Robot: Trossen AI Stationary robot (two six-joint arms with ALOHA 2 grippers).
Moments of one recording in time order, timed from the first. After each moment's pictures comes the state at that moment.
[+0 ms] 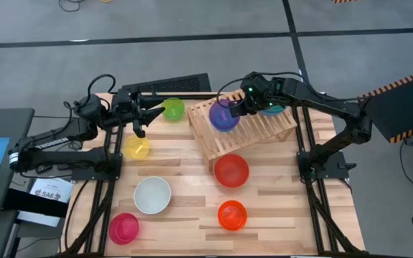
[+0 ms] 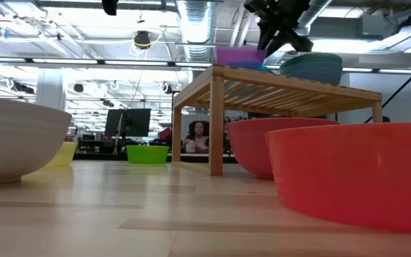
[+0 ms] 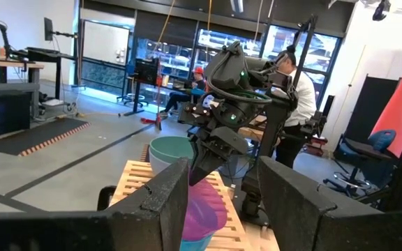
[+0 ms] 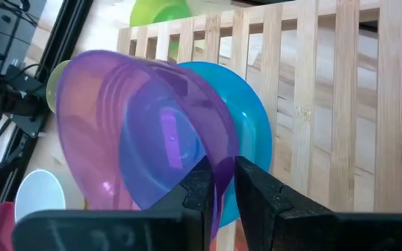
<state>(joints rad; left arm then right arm) 0.35 0.74 0.78 0.19 0.06 -0.23 -0.38 1.48 1.52 -0.95 0.02 0.81</state>
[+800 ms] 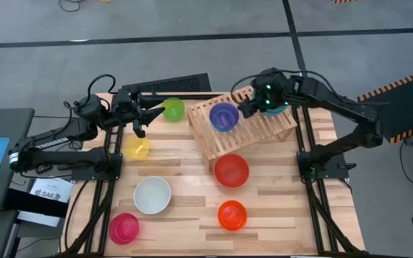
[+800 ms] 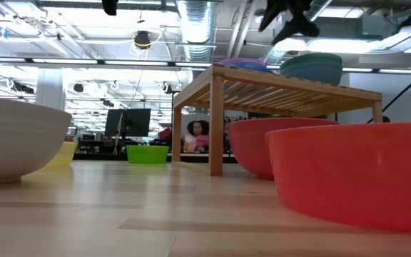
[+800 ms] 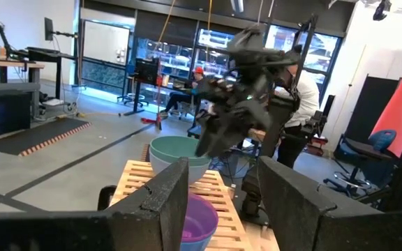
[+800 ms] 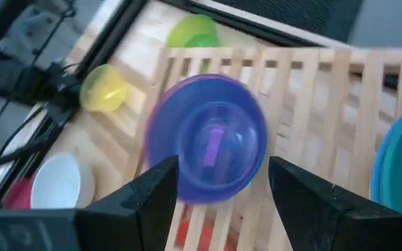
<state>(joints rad) 0.35 0.74 0.78 0.19 0.06 -0.23 -0.35 1.34 1.52 -0.94 0.03 0.64</state>
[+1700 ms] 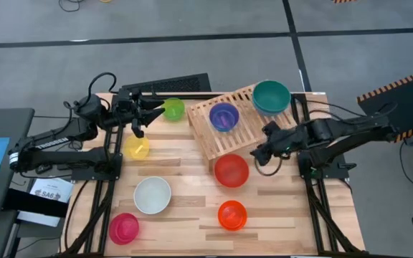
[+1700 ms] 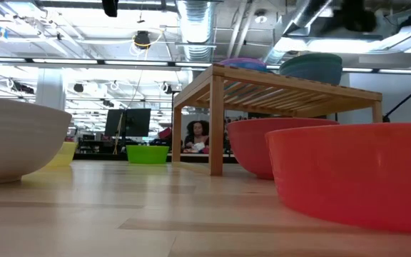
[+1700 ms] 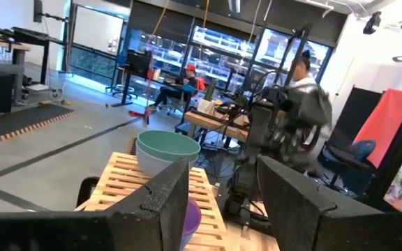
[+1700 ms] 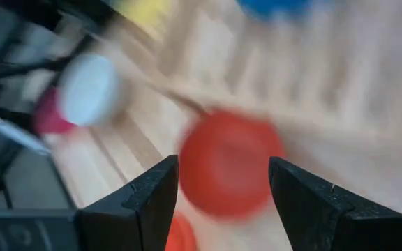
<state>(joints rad) 0.35 0.74 0.78 0.19 0.09 -0.32 0.19 1.09 1.12 -0.90 0.24 1.09</state>
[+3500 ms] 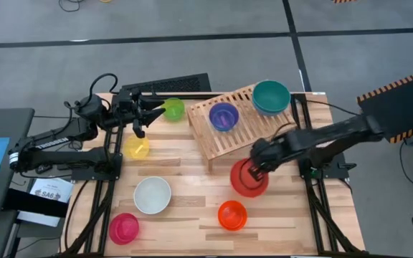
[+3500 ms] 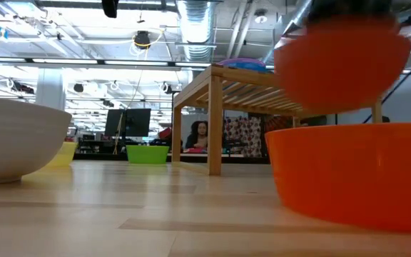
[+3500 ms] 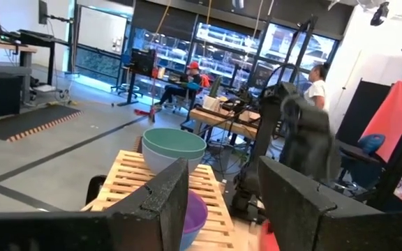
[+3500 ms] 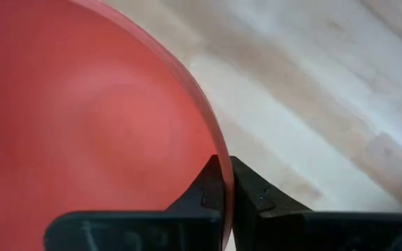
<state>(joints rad) 0.35 0.74 0.78 0.17 0.08 -0.29 0.21 1.32 1.13 -1.11 0.04 1.11</state>
